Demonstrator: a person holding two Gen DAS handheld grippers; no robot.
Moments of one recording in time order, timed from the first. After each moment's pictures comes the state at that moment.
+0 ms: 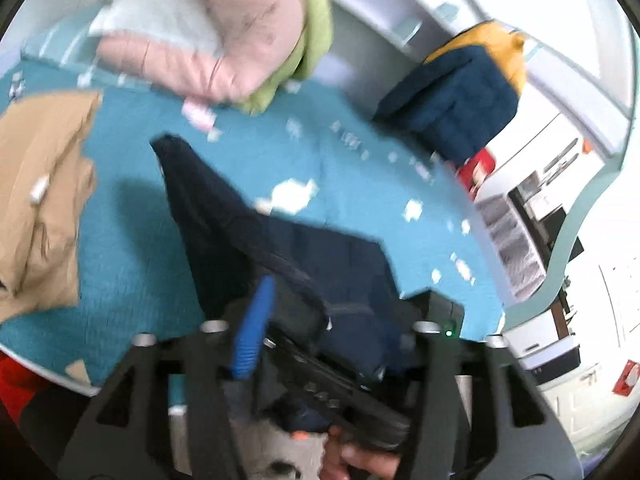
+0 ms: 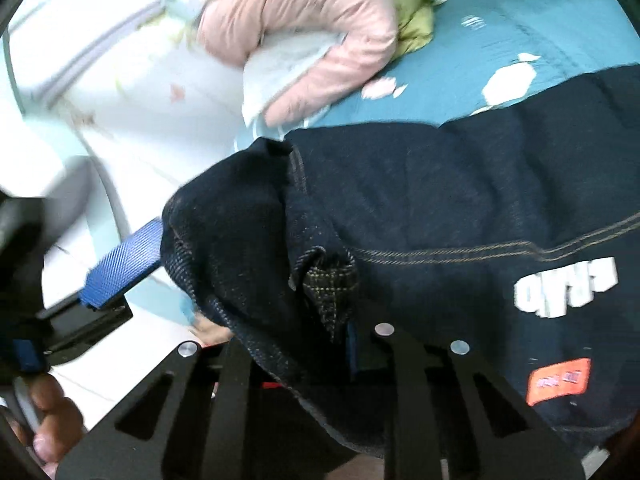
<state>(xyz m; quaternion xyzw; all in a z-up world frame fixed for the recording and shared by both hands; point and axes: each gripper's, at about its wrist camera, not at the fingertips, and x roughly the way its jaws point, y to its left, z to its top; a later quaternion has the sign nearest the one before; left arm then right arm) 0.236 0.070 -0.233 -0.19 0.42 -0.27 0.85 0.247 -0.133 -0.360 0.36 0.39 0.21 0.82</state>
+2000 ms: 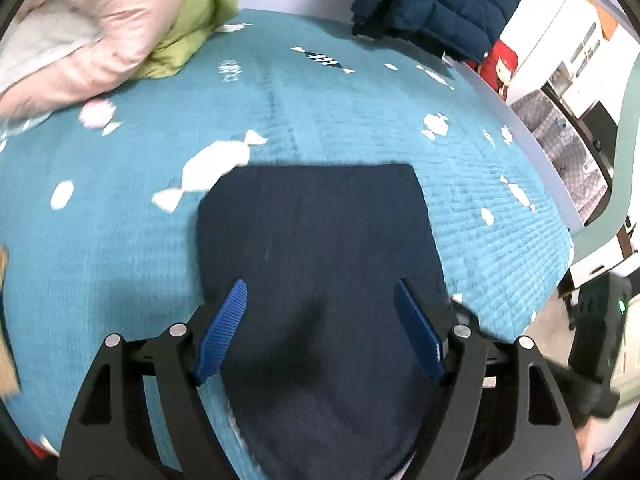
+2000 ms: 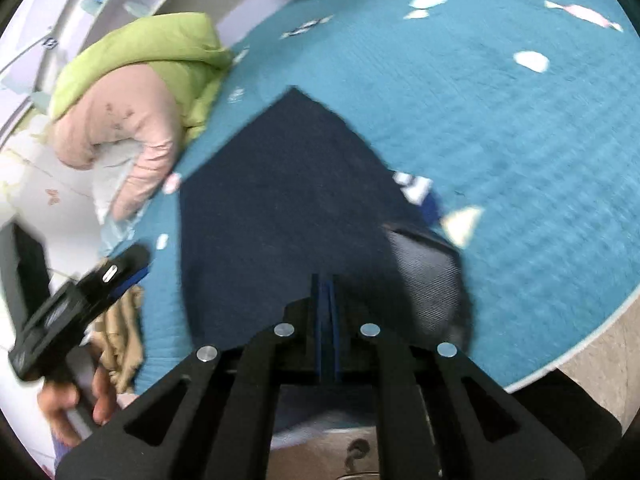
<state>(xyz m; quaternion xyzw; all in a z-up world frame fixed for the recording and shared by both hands) 0.328 -0.156 -0.334 0.00 0.51 -0.28 0.81 0.214 -0.362 -0.368 0.36 0.46 0.00 0.81</state>
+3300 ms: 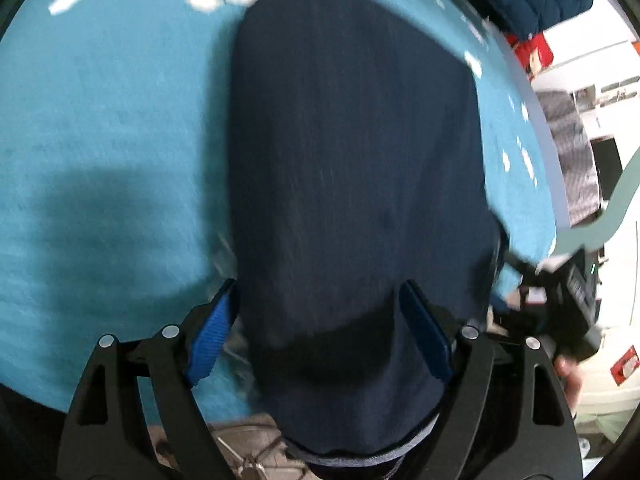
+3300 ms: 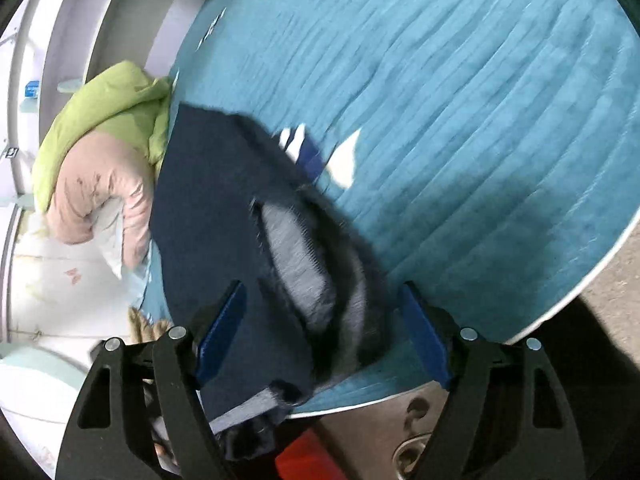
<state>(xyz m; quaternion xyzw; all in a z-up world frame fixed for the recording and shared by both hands) 0.279 -0.104 -0.443 -0.10 0.66 -0.27 0.70 0.161 -0.432 -0.450 0.52 0.48 -0.04 0.71</state>
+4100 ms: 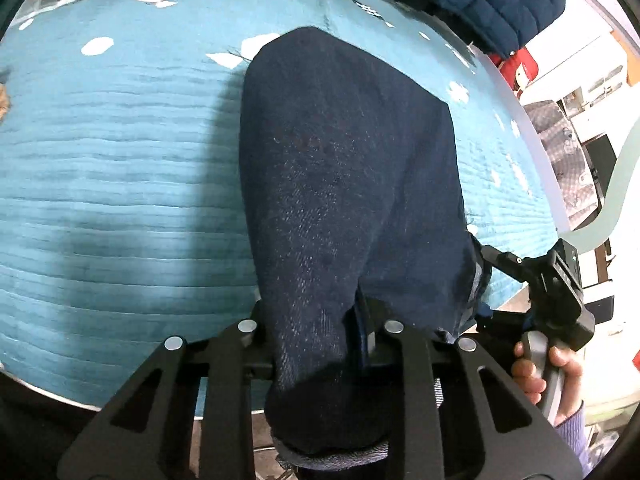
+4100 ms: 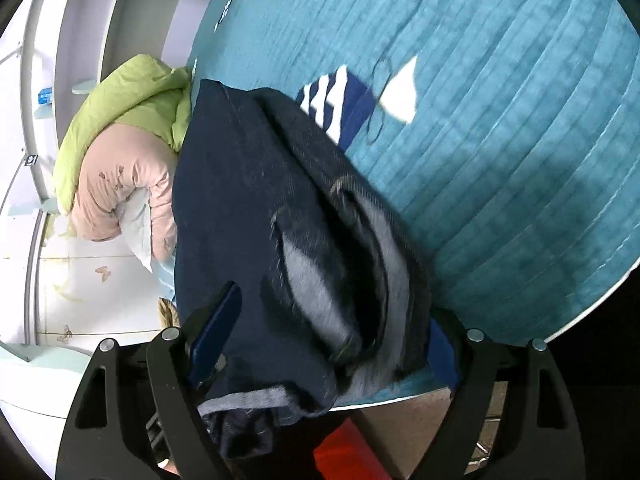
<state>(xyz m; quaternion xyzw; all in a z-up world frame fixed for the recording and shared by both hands) 0.263 -0.052 -0.395 -0.08 0.58 -0.26 0.77 0.184 -0.392 -0.454 0.57 0.45 0.00 0.69</state>
